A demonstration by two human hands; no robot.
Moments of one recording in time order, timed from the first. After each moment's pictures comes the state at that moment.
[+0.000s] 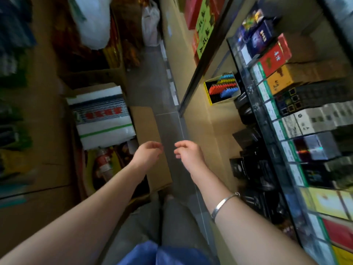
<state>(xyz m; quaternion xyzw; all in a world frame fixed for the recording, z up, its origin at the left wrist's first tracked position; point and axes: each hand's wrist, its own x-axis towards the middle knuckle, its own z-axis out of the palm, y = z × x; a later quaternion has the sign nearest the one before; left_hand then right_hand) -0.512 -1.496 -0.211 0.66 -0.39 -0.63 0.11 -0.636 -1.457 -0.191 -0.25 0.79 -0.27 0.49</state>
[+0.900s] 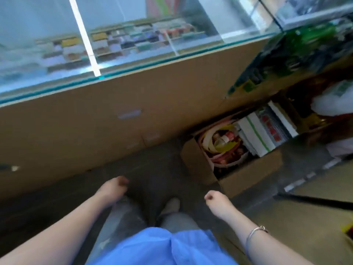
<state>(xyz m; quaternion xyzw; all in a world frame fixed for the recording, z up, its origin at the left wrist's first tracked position) -0.328 -0.924 -0.219 0.87 -0.04 -0.46 0.15 -0.502 -1.202 -0.206 -0.76 0.39 0.38 0.34</state>
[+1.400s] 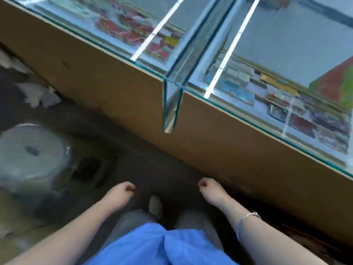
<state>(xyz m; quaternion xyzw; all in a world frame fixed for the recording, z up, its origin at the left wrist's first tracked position) -0.400 -0.597 -0.230 0.80 0.33 -0.35 0.36 -0.262 -0.859 -0.213 -0.87 -0.03 0.46 0.17</state>
